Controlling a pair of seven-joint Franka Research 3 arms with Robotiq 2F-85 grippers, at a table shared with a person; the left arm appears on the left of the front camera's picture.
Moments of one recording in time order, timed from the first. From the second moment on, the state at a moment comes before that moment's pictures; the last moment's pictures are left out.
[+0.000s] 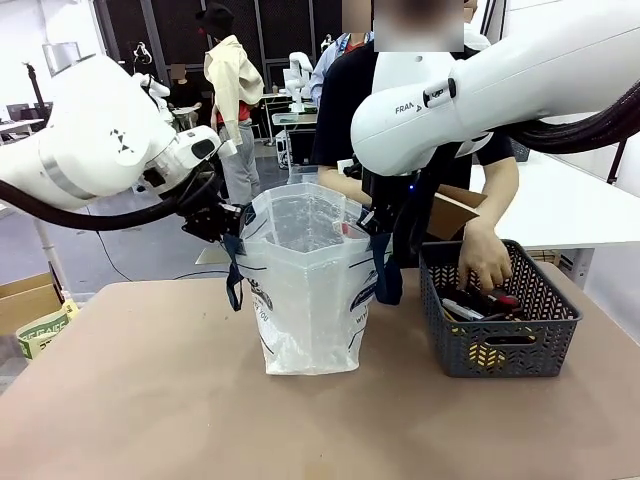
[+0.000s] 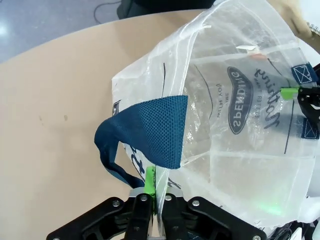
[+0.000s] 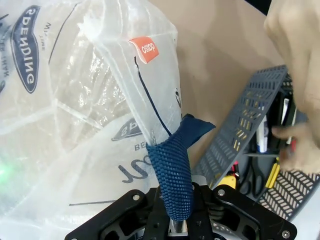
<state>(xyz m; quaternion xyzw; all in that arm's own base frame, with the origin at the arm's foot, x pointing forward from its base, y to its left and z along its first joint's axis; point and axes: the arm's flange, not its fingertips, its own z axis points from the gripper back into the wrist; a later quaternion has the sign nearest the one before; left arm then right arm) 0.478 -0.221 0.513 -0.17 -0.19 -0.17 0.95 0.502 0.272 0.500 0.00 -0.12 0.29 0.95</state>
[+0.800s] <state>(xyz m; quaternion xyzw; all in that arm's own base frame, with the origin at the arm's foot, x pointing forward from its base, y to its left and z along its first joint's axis) 0.470 -0.218 0.504 -0.17 -0.19 -0.17 0.95 0.502 0.272 0.500 0.00 -0.12 0.29 0.95</state>
